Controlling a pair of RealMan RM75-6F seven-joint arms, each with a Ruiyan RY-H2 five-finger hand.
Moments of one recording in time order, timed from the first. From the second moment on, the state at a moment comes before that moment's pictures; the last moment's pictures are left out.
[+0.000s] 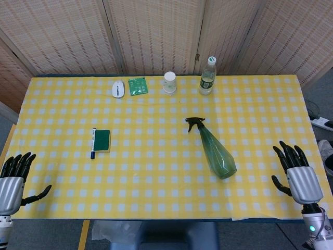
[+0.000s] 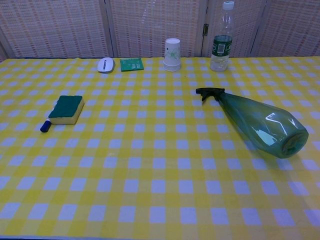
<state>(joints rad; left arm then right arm) -0.09 -1.14 -0.04 -1.60 1.50 1.51 0.12 0.11 -1.16 0.04 -1.55 -1.57 1.48 -0.04</state>
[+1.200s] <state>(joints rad) -0.08 -1.11 -0.05 -1.61 1.51 1.53 0.02 0.44 -1.09 -0.09 -1.74 -1.71 0.95 0.29</state>
